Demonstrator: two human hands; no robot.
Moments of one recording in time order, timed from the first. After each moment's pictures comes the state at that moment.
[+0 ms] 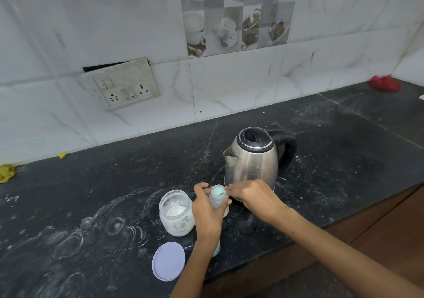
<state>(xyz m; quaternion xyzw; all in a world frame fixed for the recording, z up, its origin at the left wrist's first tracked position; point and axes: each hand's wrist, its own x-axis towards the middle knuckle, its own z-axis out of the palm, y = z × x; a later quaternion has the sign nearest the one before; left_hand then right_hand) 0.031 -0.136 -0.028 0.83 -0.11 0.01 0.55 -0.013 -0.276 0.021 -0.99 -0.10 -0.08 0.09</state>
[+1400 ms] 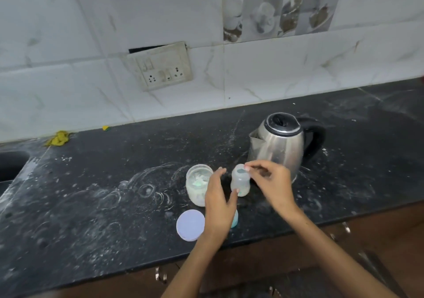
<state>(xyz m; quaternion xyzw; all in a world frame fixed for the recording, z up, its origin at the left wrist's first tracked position) -0.013 -0.087 -0.007 0.83 -0.18 0.09 0.52 -0.031 -0.234 0.022 -0.82 0.11 -0.26 0.50</state>
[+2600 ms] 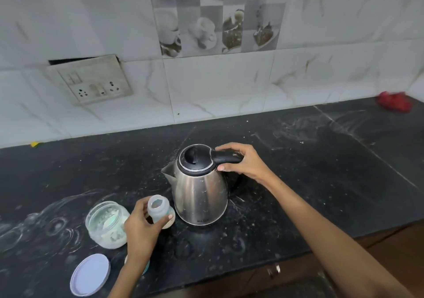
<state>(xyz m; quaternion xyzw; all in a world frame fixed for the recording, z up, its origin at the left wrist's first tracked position) 0.019 -0.169 -0.024 0.83 -0.03 0.09 0.54 0.043 -0.467 0.061 -0.82 -0.06 -0.07 0.57</state>
